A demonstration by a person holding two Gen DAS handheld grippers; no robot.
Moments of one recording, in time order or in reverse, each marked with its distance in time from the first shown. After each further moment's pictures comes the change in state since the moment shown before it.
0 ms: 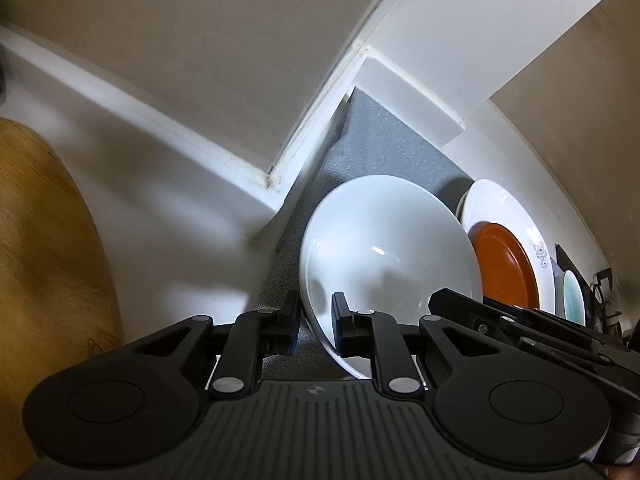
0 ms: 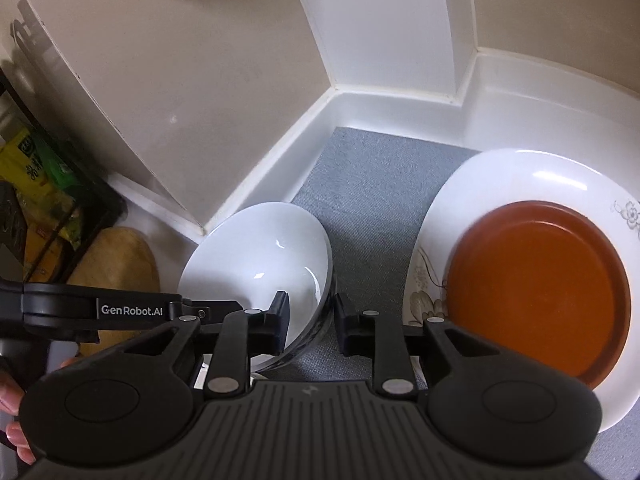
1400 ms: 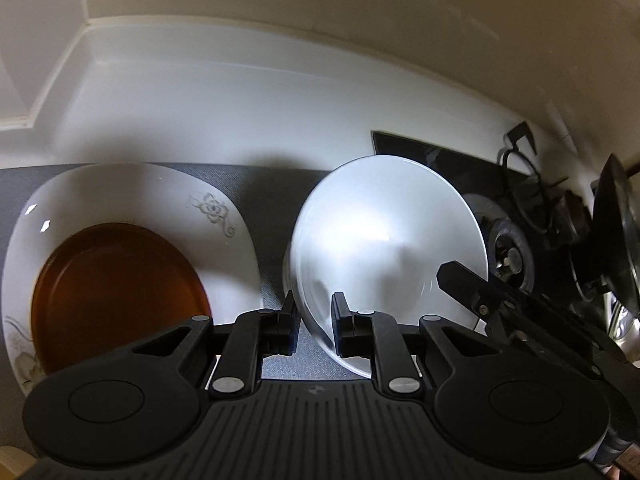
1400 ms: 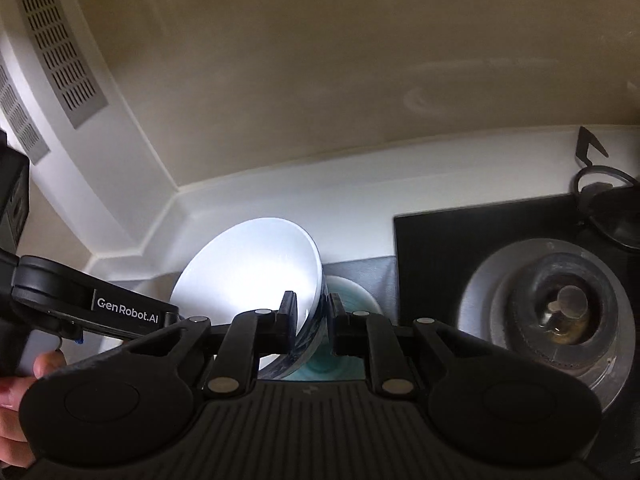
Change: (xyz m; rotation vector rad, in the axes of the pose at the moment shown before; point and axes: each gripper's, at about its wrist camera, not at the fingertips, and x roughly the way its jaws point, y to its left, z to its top) left arm 0.110 -0.352 -0.022 0.430 0.256 -0.094; right arm -0.191 -0.263 -0.033 0.268 -0.292 -0.328
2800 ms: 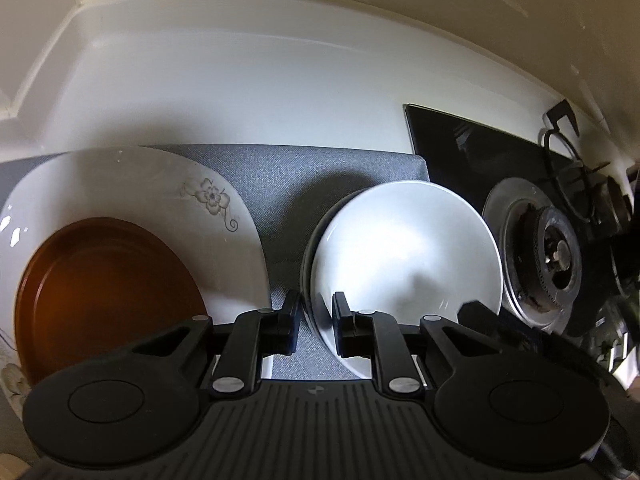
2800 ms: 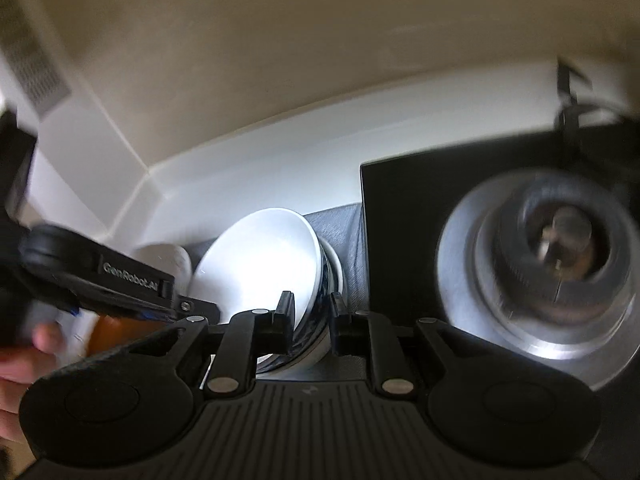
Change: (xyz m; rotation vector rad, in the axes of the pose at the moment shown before) left arm 0.043 0.002 0.008 -0.003 0.043 0.082; right arm 0.020 -0.045 -0.040 0.205 0.027 0.062
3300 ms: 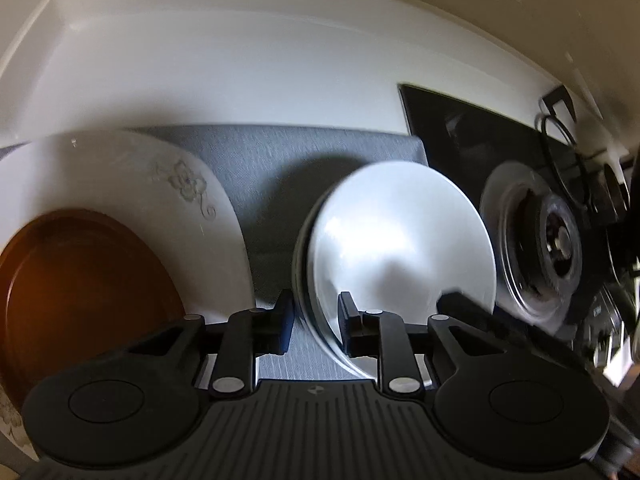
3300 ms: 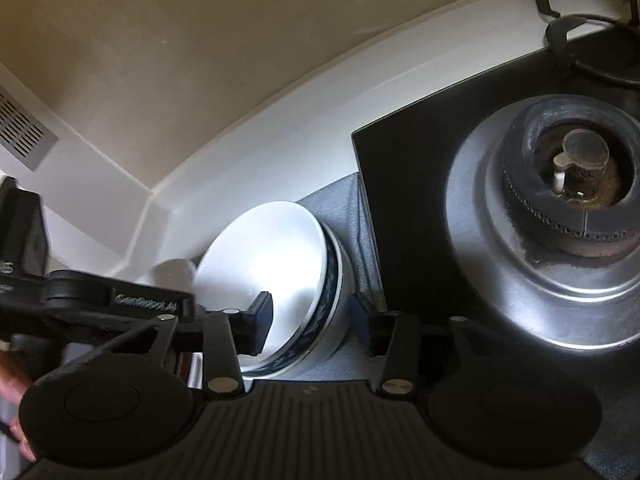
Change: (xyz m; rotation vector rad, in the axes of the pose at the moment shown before) left arm 0.019 0.000 -0.002 0.021 0.058 -0.035; right arm 0.018 -0.008 -0.006 0.101 0.042 0.008
